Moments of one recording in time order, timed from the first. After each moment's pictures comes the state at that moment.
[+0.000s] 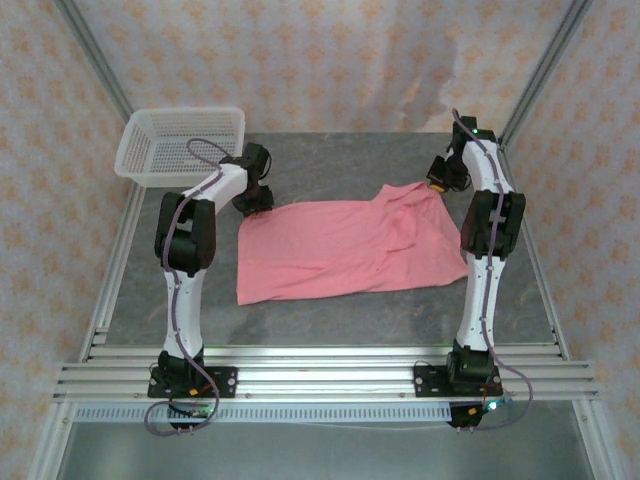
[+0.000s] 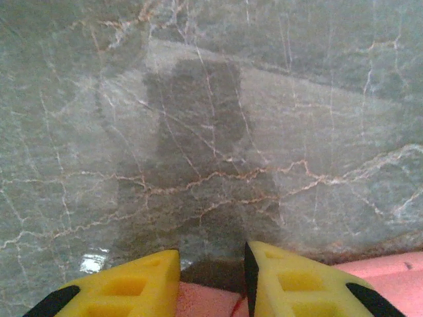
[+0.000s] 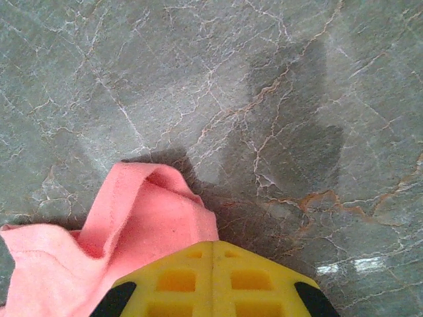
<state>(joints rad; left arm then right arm) -0.17 2.24 1.76 -0.85 -0.03 -0.49 -0.10 2.45 2.27 -1.14 -0.20 0.34</state>
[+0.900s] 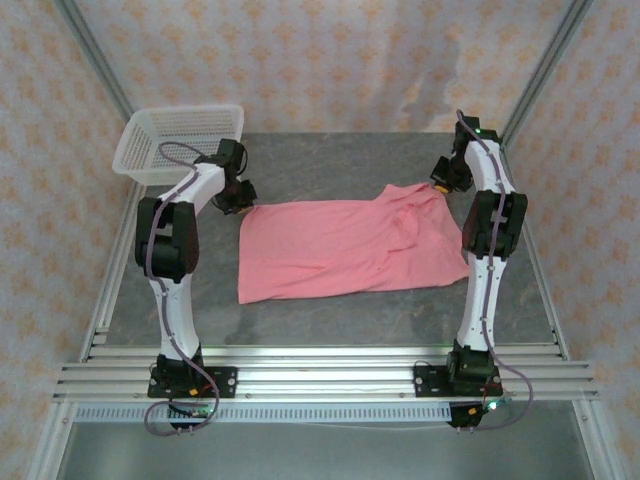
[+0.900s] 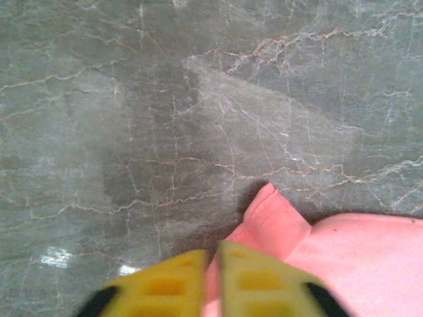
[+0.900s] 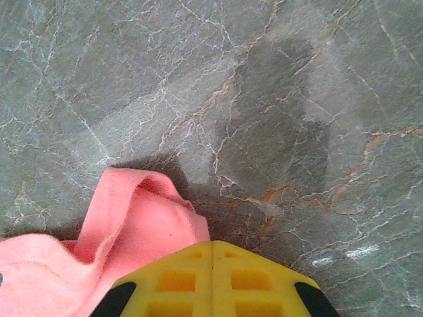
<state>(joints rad) -0.07 2.11 1.65 -0.81 0.06 -0.53 -0.11 2.45 2.27 -1.16 -0.15 0.38</state>
